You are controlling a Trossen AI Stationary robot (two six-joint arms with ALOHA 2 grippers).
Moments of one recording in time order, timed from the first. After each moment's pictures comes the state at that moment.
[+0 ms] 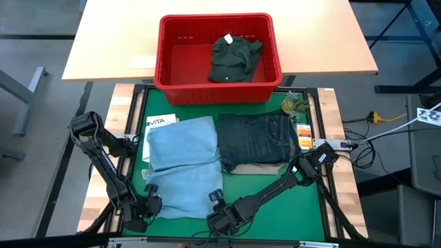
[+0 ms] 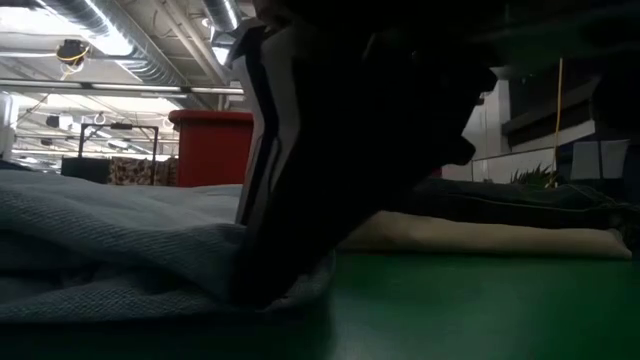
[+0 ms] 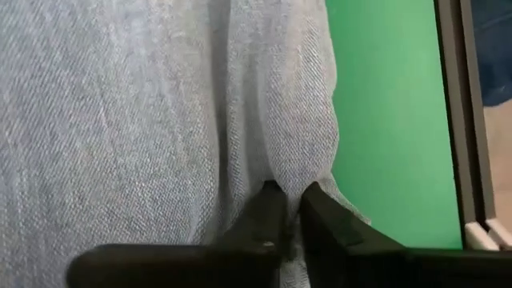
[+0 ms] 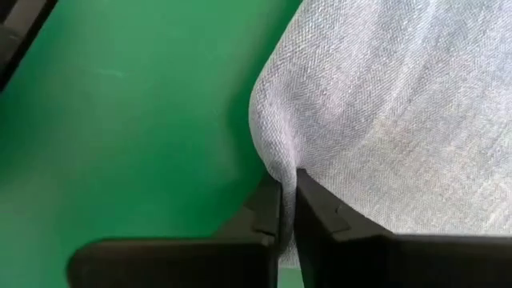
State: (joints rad) left arm -1.08 1.57 0.74 -0.40 -0.22 -1.00; right arm 0.31 2.42 1.97 -0.77 0.24 -0.01
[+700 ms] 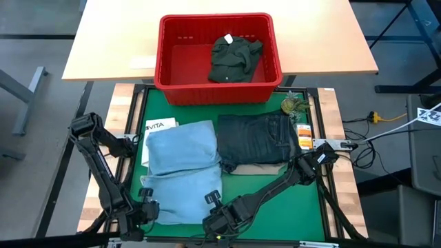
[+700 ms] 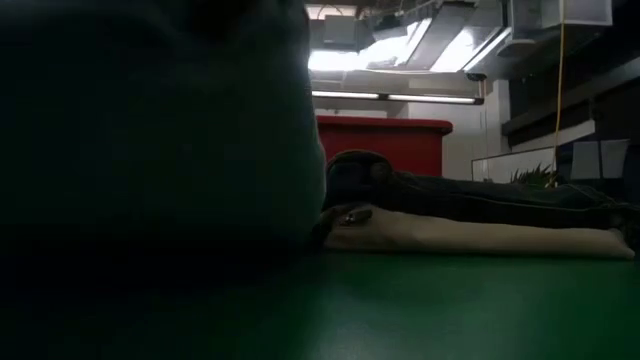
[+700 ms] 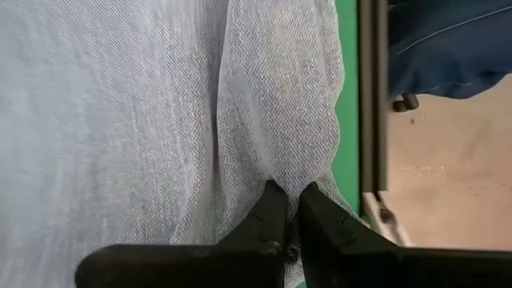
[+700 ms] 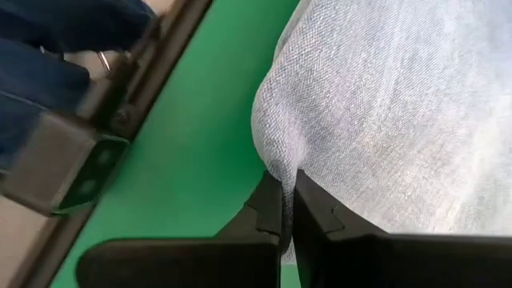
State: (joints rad) left arm -1.08 1.57 1.06 -0.76 -0.16 -1.06; right arm 0.31 2.43 2.31 -1.03 0.13 0.00
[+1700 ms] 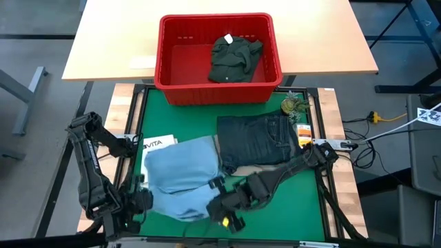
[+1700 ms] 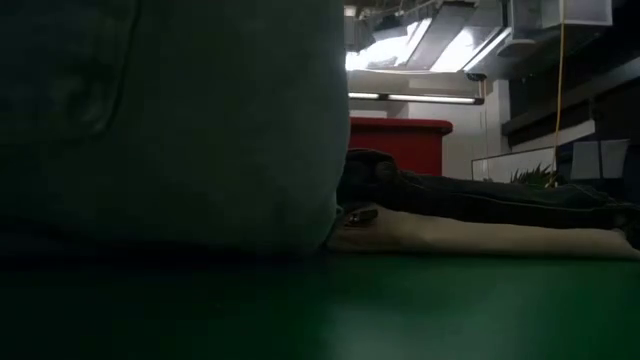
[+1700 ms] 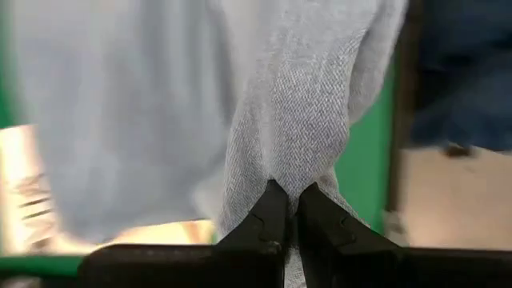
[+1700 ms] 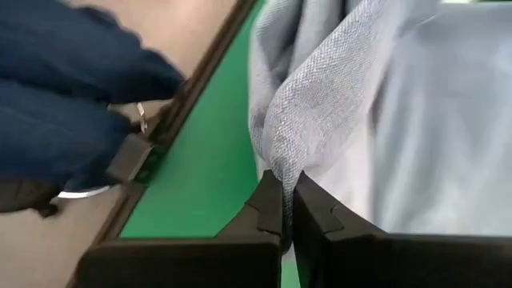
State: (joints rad) left arm -1.06 1.57 1.53 -1.38 -0.35 -1.12; right arm 0.24 2.22 2.36 -1.13 0.05 -0.03
